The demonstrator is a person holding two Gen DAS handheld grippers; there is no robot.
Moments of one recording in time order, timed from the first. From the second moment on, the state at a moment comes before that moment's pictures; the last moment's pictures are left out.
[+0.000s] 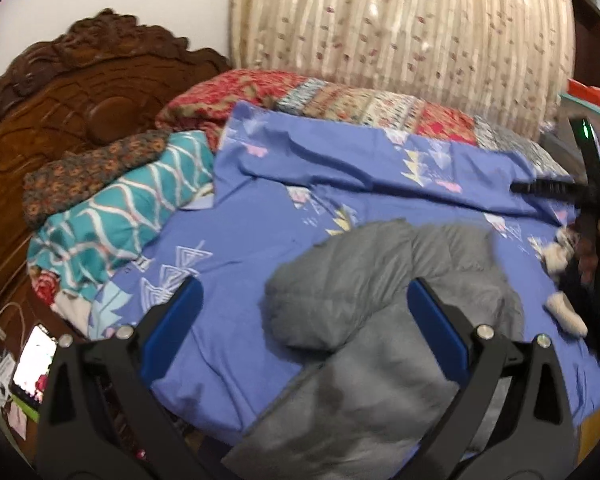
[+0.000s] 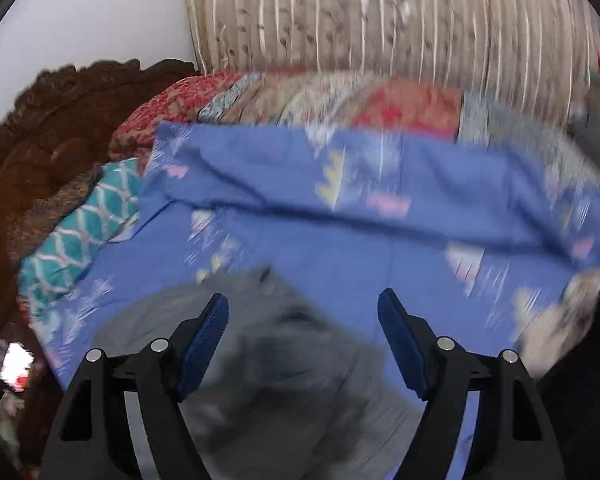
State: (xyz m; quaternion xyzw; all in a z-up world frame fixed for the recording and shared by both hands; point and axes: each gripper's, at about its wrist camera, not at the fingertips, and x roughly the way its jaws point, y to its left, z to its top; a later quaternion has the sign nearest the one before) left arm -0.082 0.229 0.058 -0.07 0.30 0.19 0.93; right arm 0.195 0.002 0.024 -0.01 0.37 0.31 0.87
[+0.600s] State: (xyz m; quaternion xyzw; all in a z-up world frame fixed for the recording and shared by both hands) left arm -0.008 0.130 -0.057 0.11 0.41 0.15 0.89; right arm 0.083 -0.034 -0.135 0.24 0.55 0.42 0.68
